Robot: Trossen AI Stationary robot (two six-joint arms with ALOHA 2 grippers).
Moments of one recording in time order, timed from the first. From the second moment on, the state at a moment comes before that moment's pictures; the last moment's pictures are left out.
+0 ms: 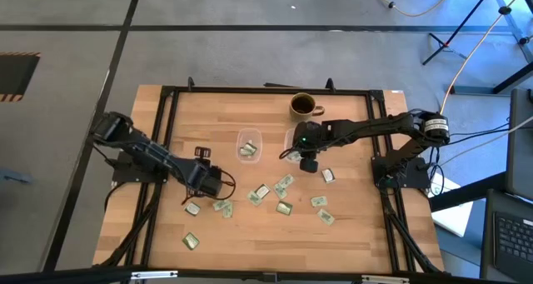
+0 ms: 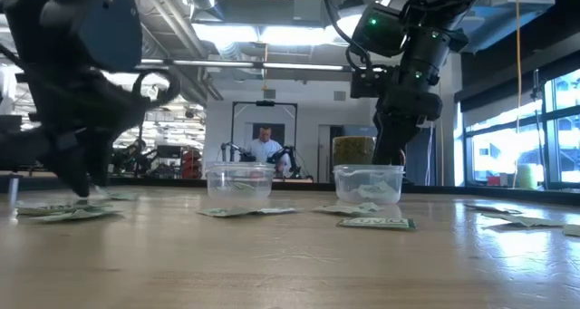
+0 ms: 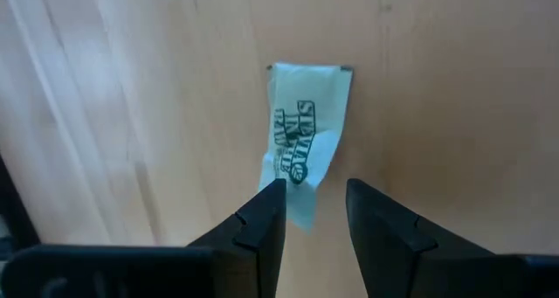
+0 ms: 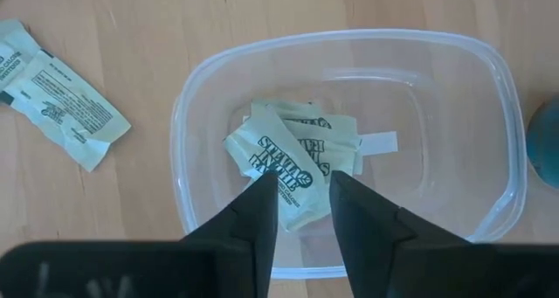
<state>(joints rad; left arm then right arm) -0.36 1.53 0.68 -0.82 -0.46 -0.27 -0.16 1.59 0.93 -0.47 0.07 -0.03</state>
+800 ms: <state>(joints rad) -0.36 1.60 0.68 -0.82 -0.52 -0.27 -0.16 1.59 0.93 -0.47 0.07 -0.03</state>
